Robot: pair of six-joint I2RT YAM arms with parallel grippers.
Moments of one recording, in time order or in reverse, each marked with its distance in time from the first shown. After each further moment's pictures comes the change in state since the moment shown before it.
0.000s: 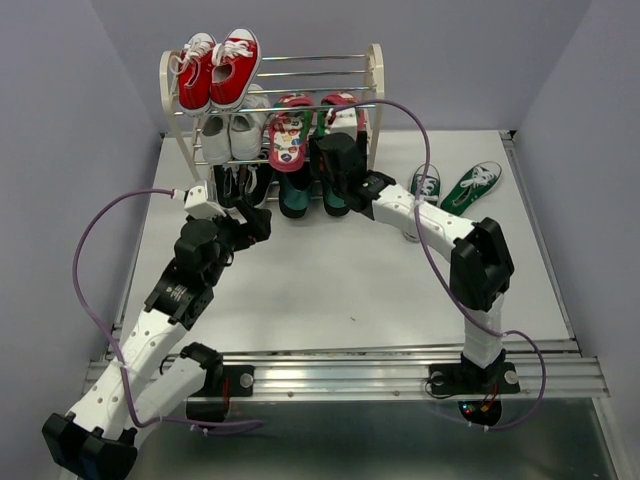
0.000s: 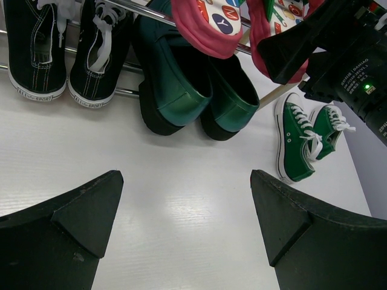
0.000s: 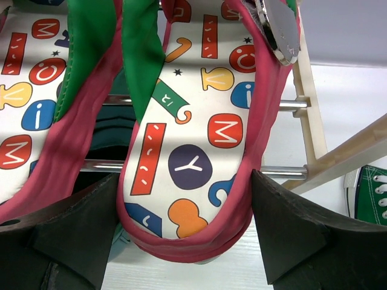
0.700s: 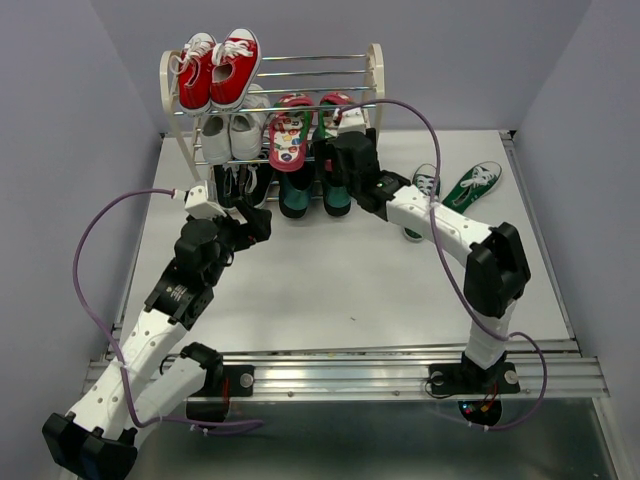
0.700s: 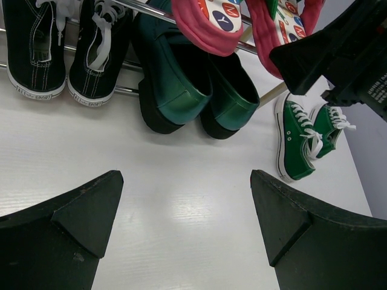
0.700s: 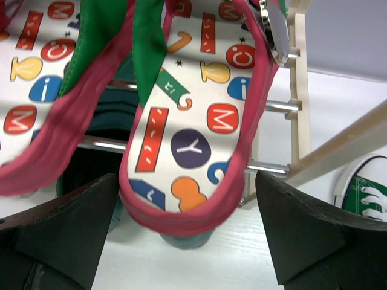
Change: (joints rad) left arm 0.000 0.000 0.000 -0.002 0.003 0.000; right arm -0.039 -0.082 -0.095 0.042 -0.117 -0.082
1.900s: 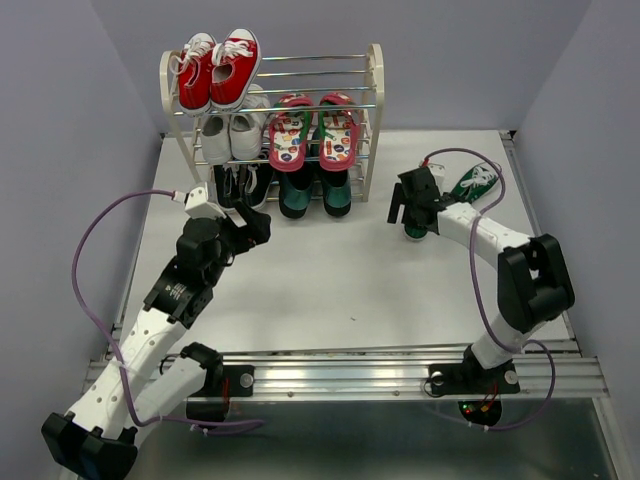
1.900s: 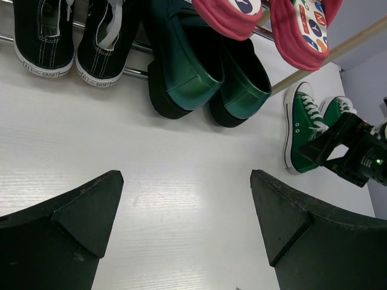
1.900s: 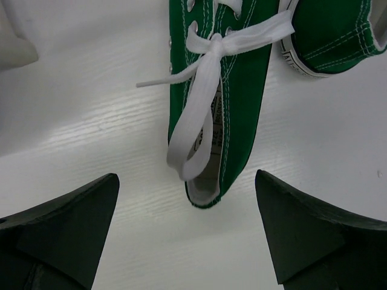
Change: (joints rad) left arm 0.000 0.009 0.023 -0.087 -0.008 -0.039; right arm -0.310 -0.262 -0.495 -0.368 -0.122 0.375
